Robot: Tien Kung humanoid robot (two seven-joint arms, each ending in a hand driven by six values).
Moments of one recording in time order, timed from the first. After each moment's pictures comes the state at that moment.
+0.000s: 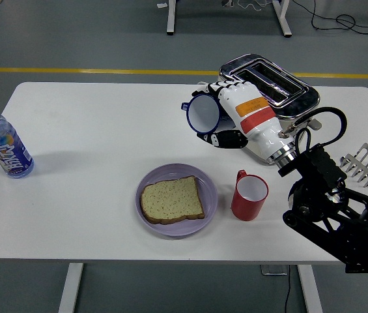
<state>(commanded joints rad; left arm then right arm) -0.18 0.03 -0.27 -0.28 0.10 0.32 0.04 0.72 -0.27 0.59 1.32 -1.83 -0.56 -0.02</state>
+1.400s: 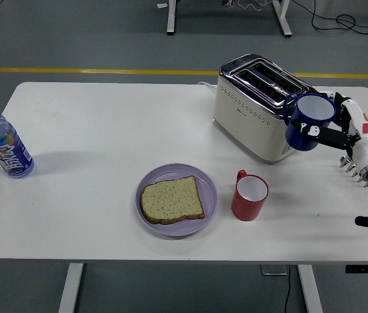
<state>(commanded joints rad) -0.18 0.03 -0.26 -0.28 0.08 0.32 0.03 0.34 -0.46 1.03 1.42 -1.10 -0.44 0.06</state>
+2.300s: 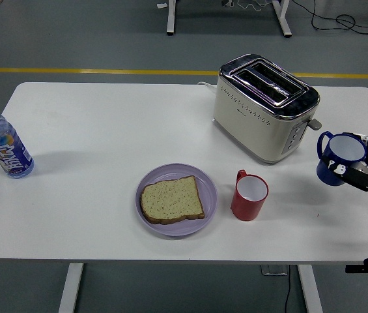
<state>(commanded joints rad) -0.18 0.03 -0.27 -0.28 0.10 0.31 0.04 0.13 -0.33 1.17 1.30 -1.18 -0.51 0.21</state>
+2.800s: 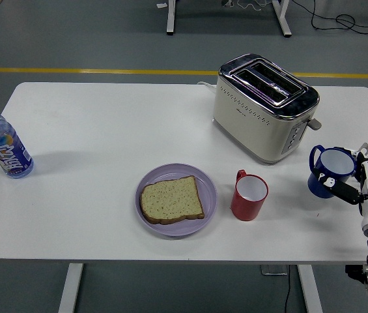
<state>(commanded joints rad) -0.18 0.02 -0.28 -0.28 0.11 0.31 0.05 0.13 -0.27 1.12 1.21 -1.19 -0.54 0.26</state>
